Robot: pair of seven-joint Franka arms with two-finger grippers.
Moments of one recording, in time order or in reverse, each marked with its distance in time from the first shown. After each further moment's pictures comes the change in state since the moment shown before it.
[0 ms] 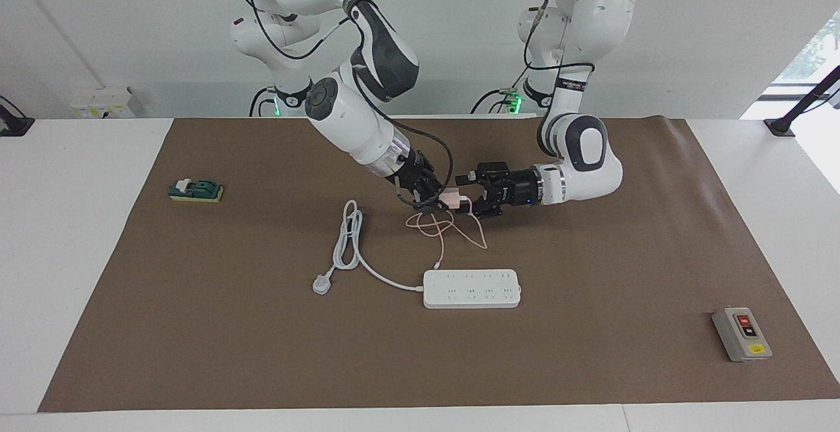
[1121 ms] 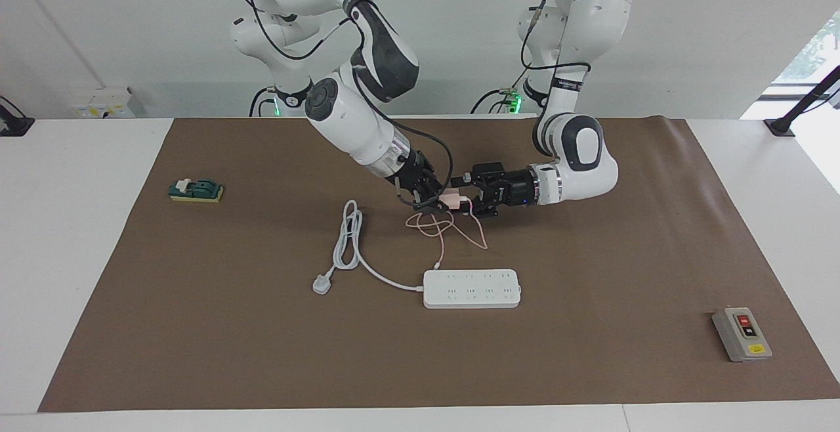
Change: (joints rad) left arm -0.022 0.003 0.013 0.003 -0.023 0.015 0.003; right arm 0.000 0.002 0.000 0.002 0.001 0.000 0.000
